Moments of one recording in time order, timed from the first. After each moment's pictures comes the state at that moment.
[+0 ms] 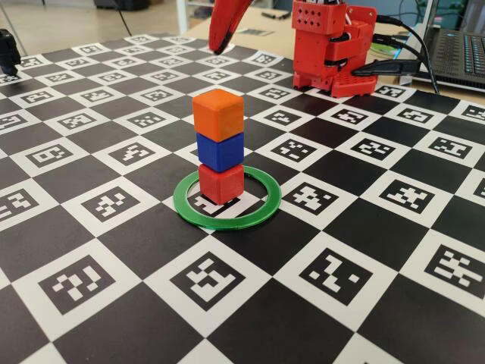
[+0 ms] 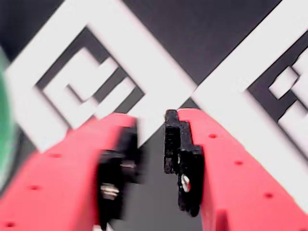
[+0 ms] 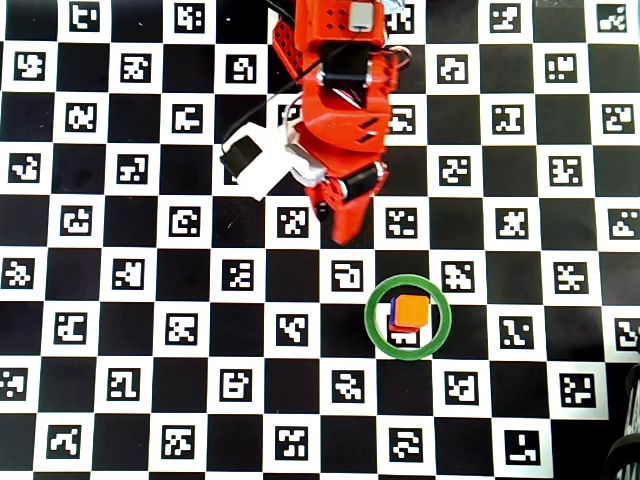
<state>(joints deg) 7.6 147.6 153.1 45.4 -49.7</state>
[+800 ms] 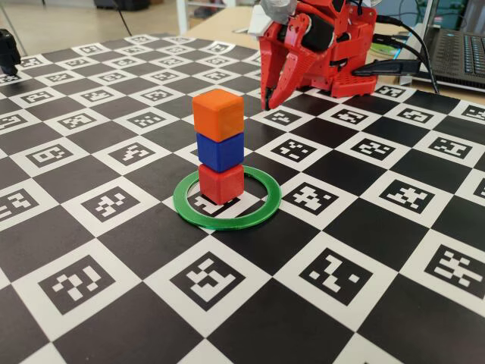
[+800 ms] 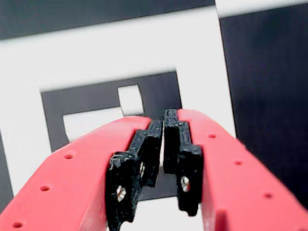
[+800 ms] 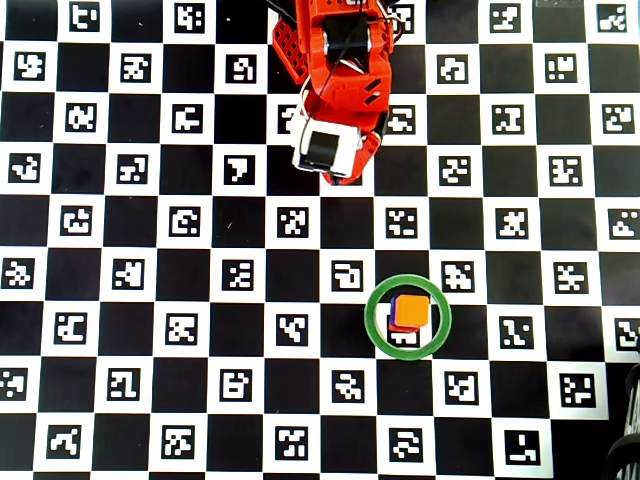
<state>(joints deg) -3.3 186.8 179.3 70.7 -76.6</state>
